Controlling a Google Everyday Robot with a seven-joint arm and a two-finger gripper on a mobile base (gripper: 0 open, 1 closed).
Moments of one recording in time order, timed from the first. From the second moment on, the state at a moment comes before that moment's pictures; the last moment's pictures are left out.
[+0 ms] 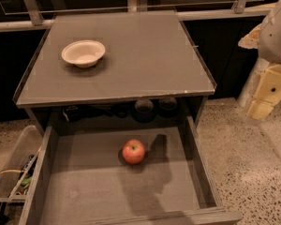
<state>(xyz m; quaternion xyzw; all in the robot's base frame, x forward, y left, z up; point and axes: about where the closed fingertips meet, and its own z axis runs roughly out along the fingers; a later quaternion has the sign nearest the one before) 0.438 -0.217 0.977 -0.60 0.78 -0.04 0.16</state>
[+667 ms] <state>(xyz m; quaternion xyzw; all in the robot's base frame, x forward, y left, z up) 0.439 -0.212 0.971 -0.61 0.78 -0.03 0.16</state>
